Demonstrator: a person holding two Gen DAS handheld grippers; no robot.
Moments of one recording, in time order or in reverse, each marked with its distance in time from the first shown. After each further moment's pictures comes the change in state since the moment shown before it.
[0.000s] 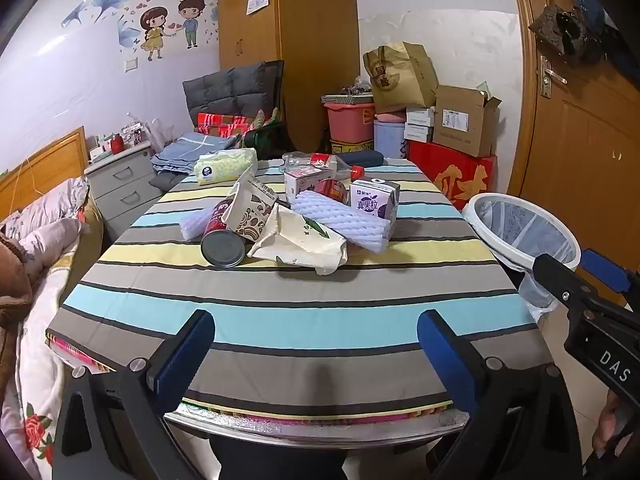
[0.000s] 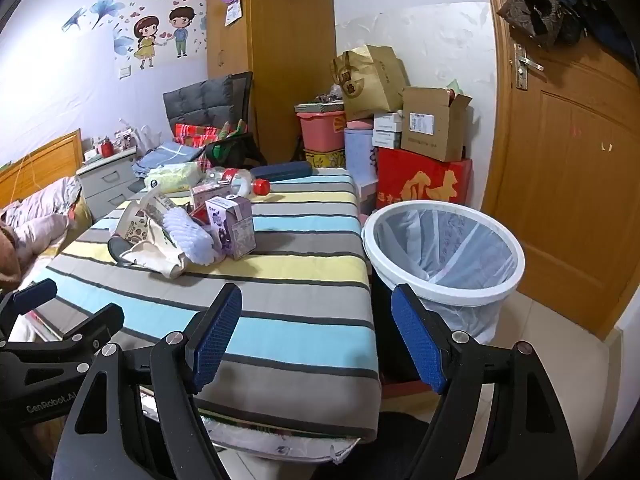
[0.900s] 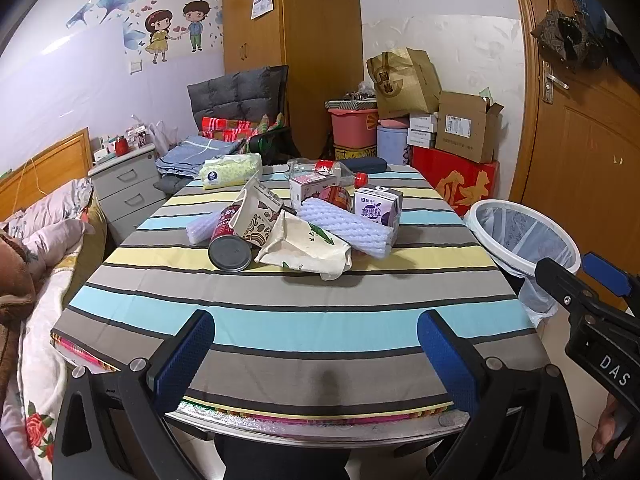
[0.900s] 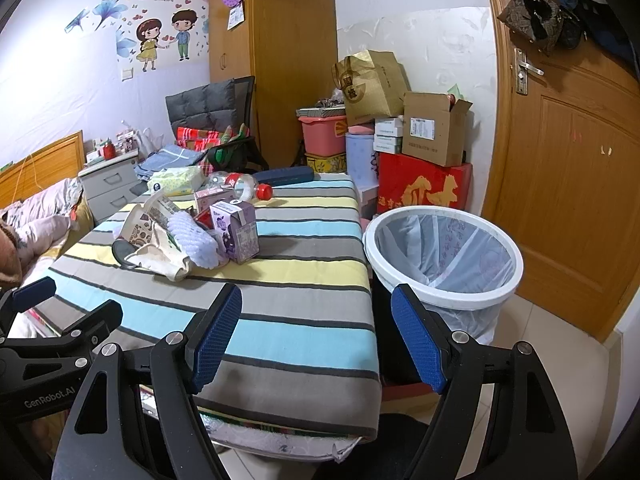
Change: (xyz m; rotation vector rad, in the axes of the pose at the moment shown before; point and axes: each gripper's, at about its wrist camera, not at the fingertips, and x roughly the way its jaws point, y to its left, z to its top) left arm -0.008 0.002 0.003 -0.003 -0.006 0.012; right arm -0.005 0.002 0.002 -0.008 -0.019 0.001
